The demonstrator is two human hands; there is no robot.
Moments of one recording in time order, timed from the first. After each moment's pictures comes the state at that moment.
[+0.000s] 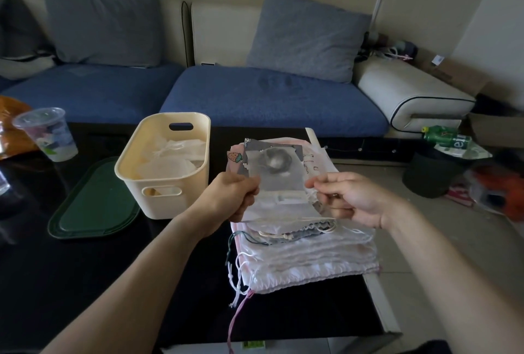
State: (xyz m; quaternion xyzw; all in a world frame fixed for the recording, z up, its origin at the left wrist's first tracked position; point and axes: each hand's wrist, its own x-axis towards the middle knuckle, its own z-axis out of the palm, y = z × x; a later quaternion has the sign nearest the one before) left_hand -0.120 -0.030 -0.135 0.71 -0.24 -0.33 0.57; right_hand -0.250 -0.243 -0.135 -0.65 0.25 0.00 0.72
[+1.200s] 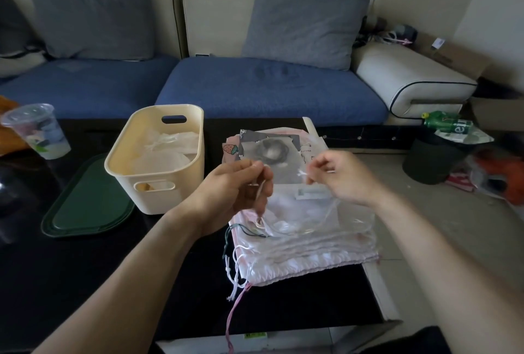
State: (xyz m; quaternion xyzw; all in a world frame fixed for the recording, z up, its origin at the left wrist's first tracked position) left_hand -0.137 -0.030 -0.125 0.56 -0.29 -0.42 0.66; right_hand -0.246 -0.233 -0.126 -0.88 0.21 -0.11 0.42
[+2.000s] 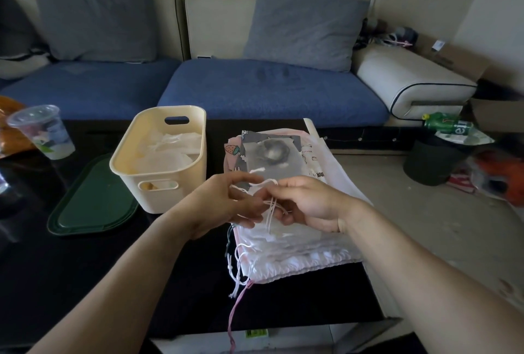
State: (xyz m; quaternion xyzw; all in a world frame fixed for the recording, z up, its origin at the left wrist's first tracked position) left_hand -0.130 -0.008 -0.128 0.71 -0.29 -0.39 0.51; right_hand -0.228 -0.183 -0.147 -0.66 0.15 0.10 0.73
